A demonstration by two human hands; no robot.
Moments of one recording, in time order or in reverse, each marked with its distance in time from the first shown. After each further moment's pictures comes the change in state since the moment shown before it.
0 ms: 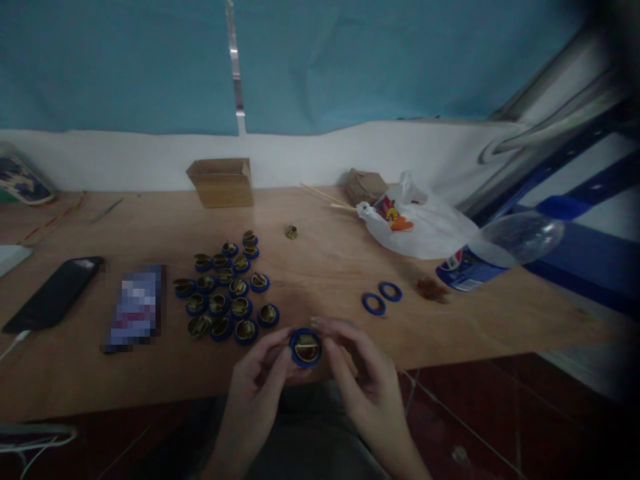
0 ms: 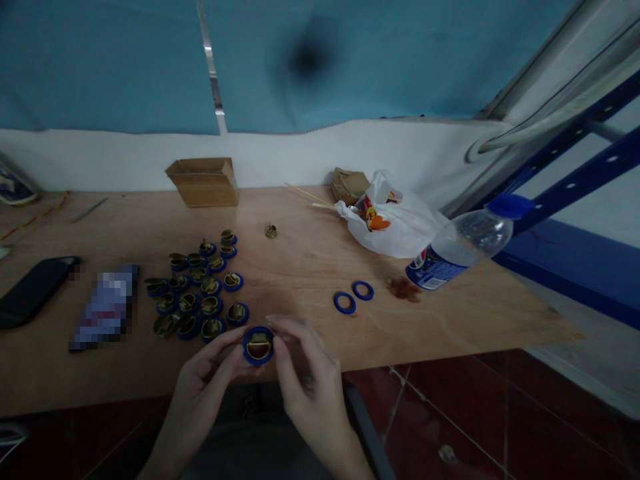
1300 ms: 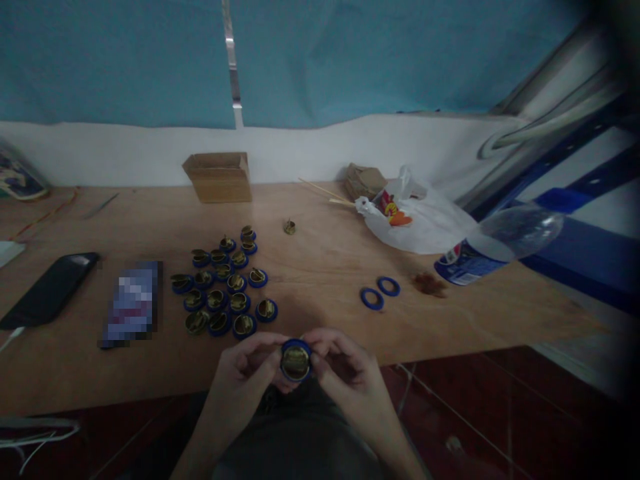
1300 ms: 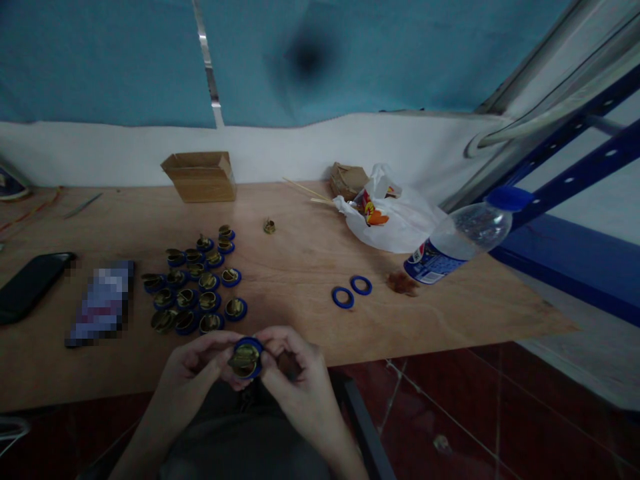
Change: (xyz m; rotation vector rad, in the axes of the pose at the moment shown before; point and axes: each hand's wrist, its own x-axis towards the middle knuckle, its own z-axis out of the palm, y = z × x) left_hand 0.006 0.007 -0.022 0.099 -0.138 -0.042; right_hand -0.006 0.005 0.010 0.332 -0.177 0.245
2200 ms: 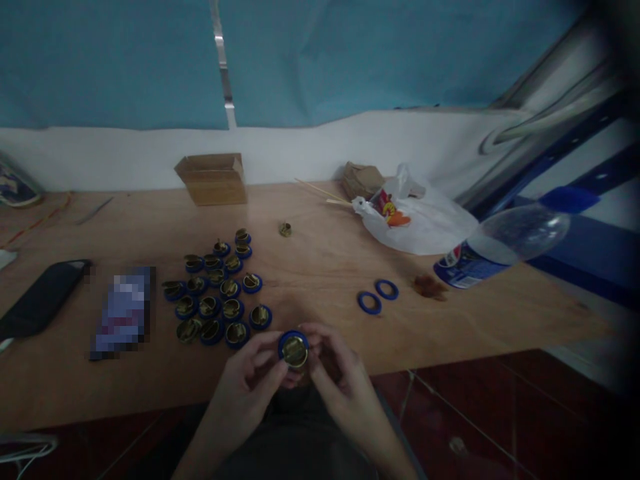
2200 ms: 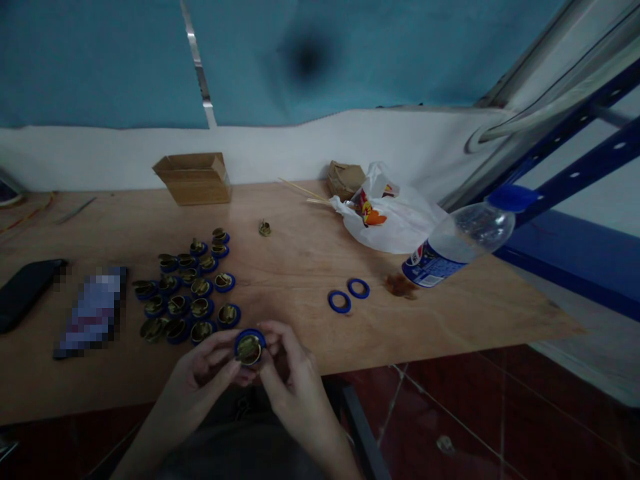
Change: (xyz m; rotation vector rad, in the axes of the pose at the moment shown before) left_hand 0.007 -0.012 0.011 -0.104 -0.108 -0.048; right_hand 0.004 0.012 -0.009 -0.122 -0.029 0.017
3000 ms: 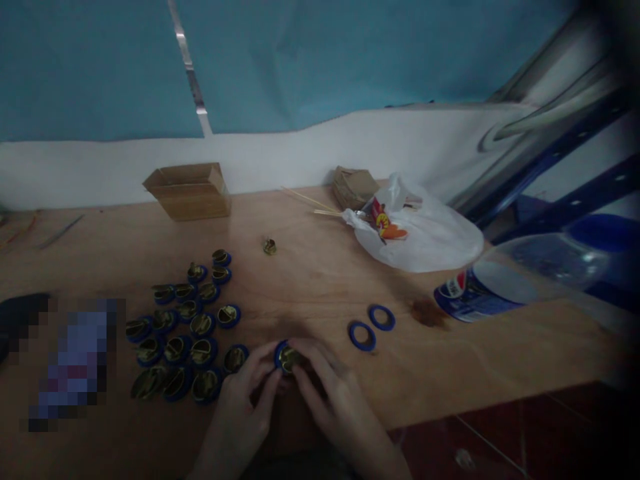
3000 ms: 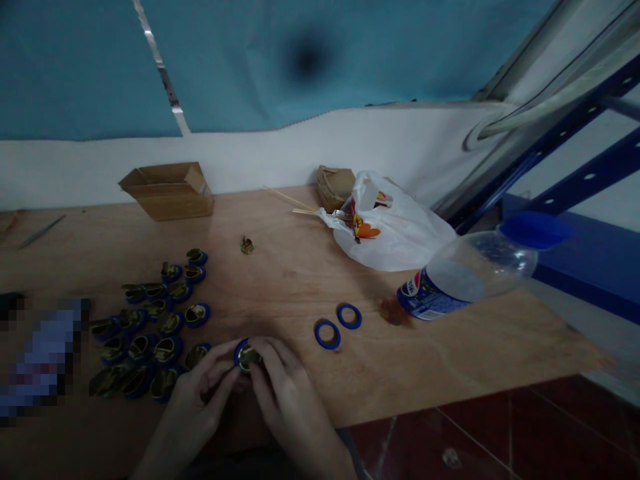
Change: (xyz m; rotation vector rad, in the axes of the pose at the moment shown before) left_hand 0.052 -0.013 0.016 0.417 0.061 0.066; right_hand 0.040 0.012 -0.038 -0.413 -0.070 -0.118
